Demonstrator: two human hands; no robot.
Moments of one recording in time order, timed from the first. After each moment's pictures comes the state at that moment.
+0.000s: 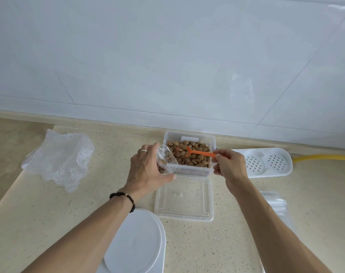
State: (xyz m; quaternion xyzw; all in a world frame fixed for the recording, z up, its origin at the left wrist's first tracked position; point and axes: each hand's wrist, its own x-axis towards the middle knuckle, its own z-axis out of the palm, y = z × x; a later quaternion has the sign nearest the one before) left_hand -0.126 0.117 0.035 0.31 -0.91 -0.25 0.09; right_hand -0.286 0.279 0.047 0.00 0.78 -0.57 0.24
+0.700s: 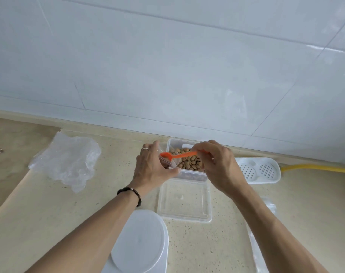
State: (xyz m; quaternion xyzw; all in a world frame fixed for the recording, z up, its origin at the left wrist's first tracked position) left_hand -0.119 0.117 0.067 0.33 -0.87 -0.34 0.13; right_hand -0.228 0.269 0.131 -0.43 0.81 -0.40 0.07
